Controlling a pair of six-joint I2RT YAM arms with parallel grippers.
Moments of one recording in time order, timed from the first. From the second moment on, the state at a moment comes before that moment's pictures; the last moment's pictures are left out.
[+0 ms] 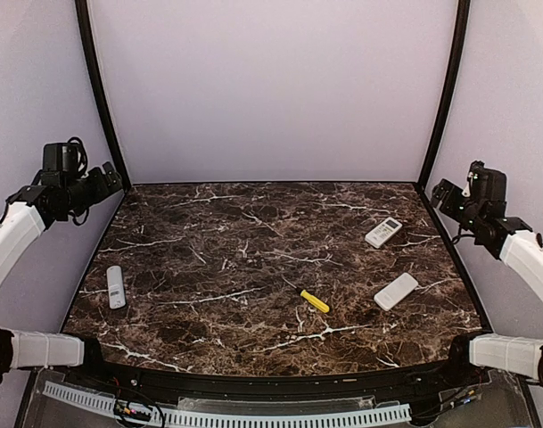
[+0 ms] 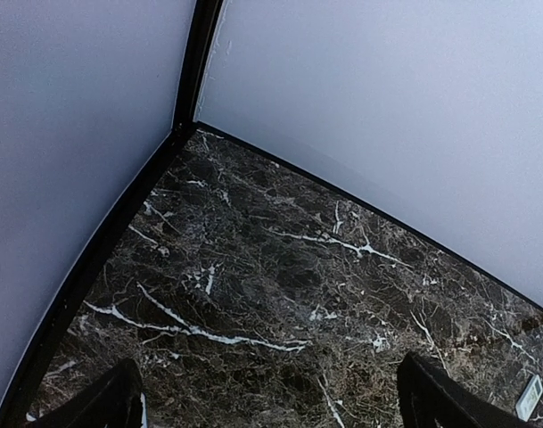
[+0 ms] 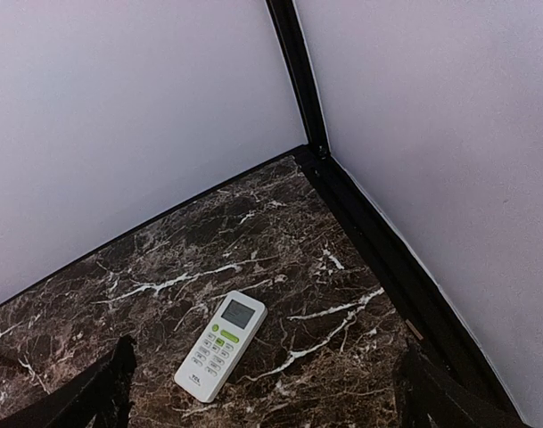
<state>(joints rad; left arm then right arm) -0.03 1.07 1.04 -0.48 -0.14 -0.49 0.04 0.95 0.76 -0.19 0.20 0.41</state>
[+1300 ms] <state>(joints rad) -0.03 0.95 1.05 -0.50 -0.05 -0.20 0.27 1.92 1.42 -0.69 0.23 0.72</state>
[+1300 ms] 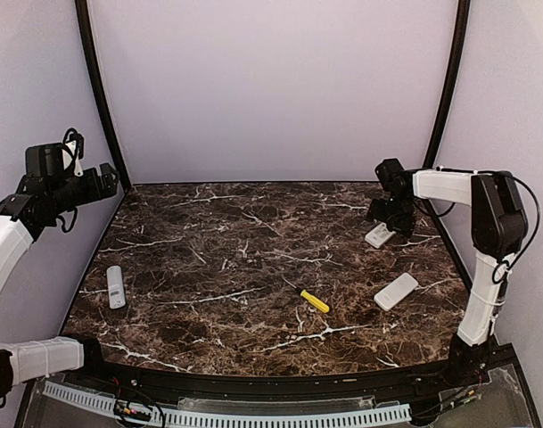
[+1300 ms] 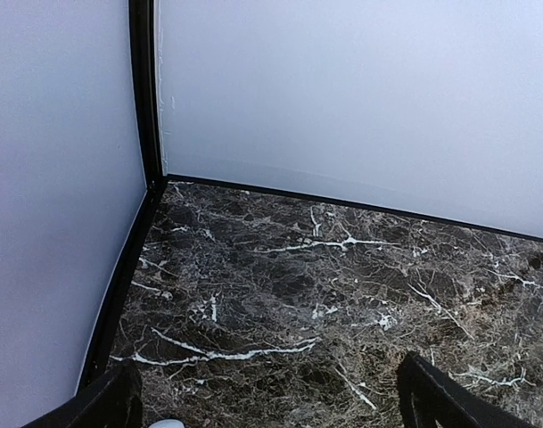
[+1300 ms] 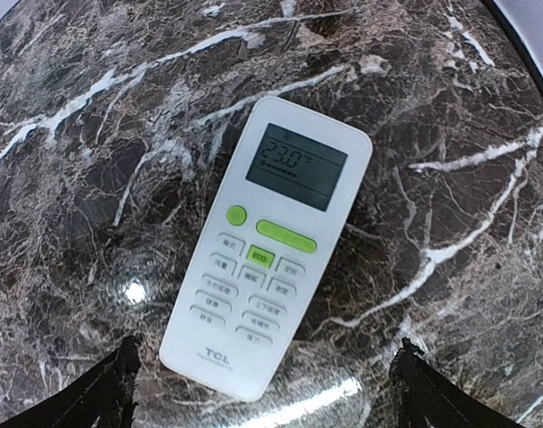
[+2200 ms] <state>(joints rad) -0.03 0.96 1.05 -0.49 -0.04 -0.19 0.28 2.12 1.56 -0.74 0.27 0.70</state>
